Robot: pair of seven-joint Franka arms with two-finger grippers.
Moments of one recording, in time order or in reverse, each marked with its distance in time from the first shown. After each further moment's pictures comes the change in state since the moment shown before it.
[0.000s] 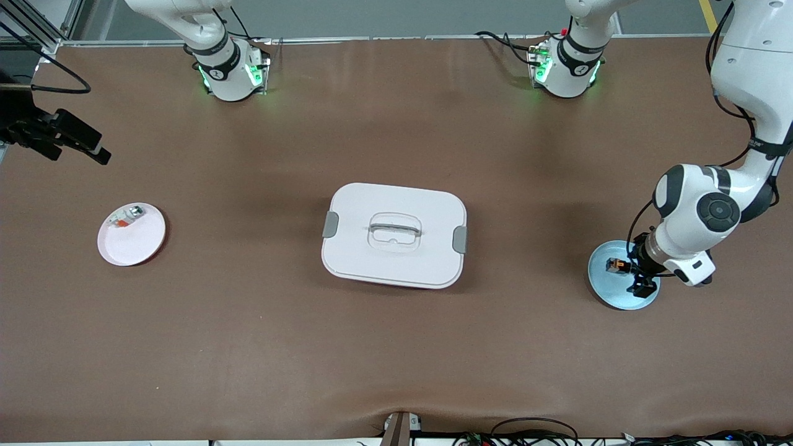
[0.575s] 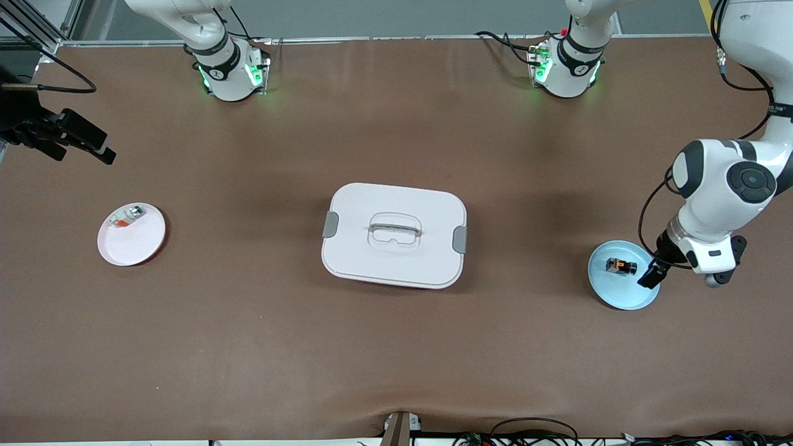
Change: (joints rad) left arm -0.008 -0.178 -0.004 -0.075 -0.135 -0.008 0.610; right arm 0.014 0.000 0.001 -0.001 0.000 0.002 0.000
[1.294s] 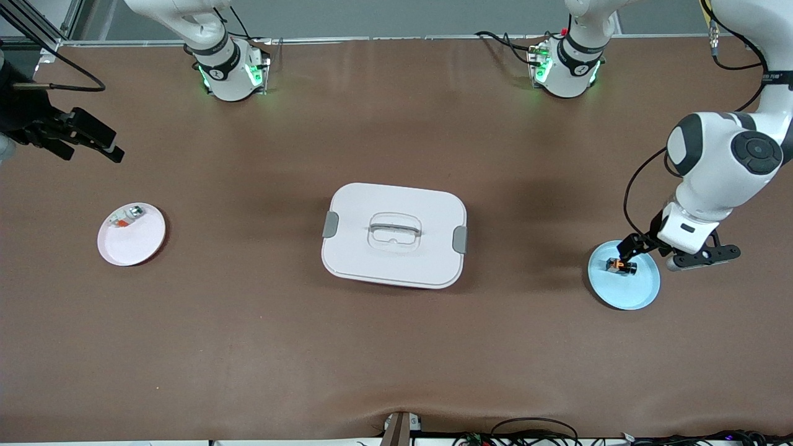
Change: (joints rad) left arm -0.050 -0.151 -0.006 -0.050 -0.148 -0.084 0.729; right arm 0.018 0.000 0.002 -0.004 0.000 -0.006 -0.001
